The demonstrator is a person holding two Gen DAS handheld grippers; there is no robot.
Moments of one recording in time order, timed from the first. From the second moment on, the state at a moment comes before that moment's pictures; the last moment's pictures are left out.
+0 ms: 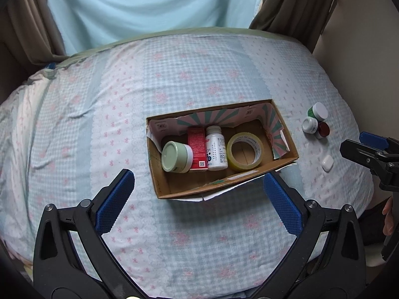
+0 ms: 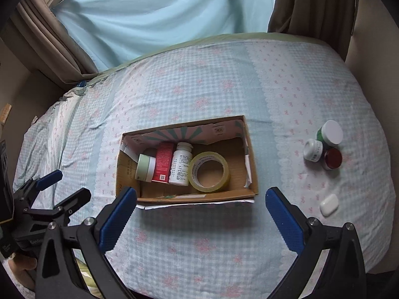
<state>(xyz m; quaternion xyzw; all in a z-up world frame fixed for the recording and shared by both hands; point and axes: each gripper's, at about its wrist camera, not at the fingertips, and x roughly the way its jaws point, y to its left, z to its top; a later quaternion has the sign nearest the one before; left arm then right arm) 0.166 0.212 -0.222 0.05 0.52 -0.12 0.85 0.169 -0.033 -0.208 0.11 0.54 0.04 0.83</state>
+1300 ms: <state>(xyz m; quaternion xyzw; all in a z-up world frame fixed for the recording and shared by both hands) 0.225 -0.172 -0.335 0.10 0.57 -0.17 0.80 0.169 -0.309 -0.327 -0.08 0.48 0.12 0.86</state>
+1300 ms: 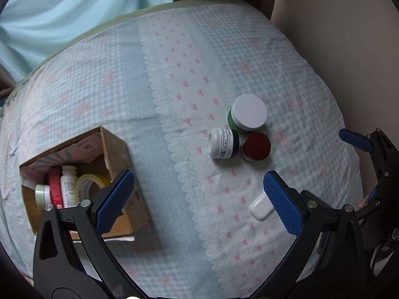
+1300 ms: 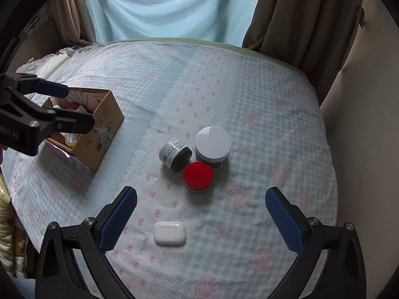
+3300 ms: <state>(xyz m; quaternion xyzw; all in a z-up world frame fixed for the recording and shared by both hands) 0.264 -0.189 -0.381 0.01 0.60 -0.19 0.78 0.194 -0.313 -0.378 -0.06 0.45 0.12 0.88</state>
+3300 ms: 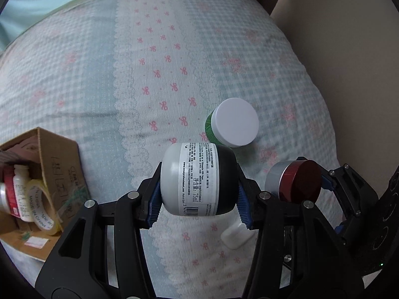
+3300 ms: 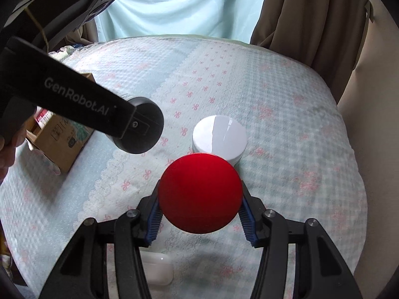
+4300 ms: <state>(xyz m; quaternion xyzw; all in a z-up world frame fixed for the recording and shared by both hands) 0.172 0.054 -0.168 -0.06 0.52 -0.09 0.85 0.175 -0.166 -0.151 -0.01 0.43 0.20 0.88</state>
